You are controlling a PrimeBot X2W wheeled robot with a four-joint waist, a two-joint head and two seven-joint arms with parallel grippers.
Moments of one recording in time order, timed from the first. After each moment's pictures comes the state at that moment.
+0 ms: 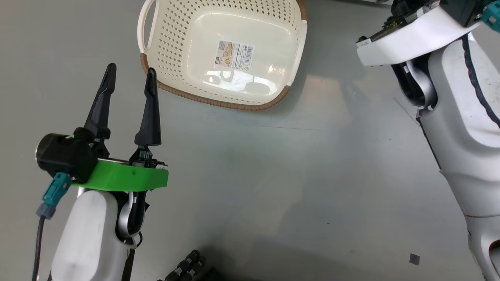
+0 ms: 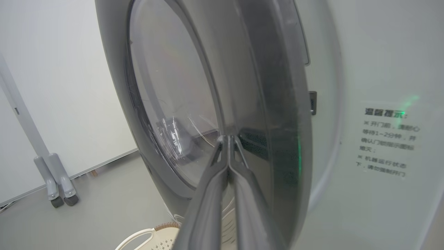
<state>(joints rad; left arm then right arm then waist) -0.32 0.02 -0.14 0.00 -0.30 -0.12 -0.26 -0.92 -0.19 0.47 0.27 0.32 0.09 -0.26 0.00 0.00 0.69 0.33</state>
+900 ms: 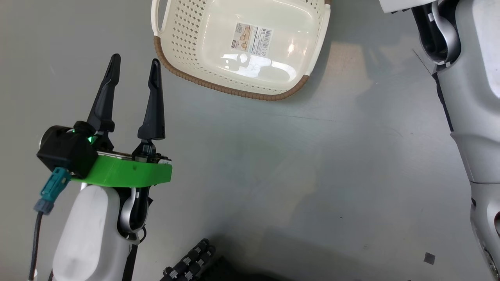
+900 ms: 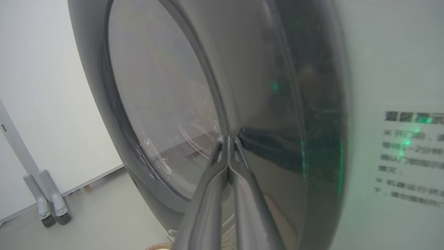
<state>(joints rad) -0.35 0.02 -0.16 -0.01 -0.34 -0.12 -0.26 -1.08 -0.17 0.39 0.39 0.29 0.11 -0.26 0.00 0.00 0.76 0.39</state>
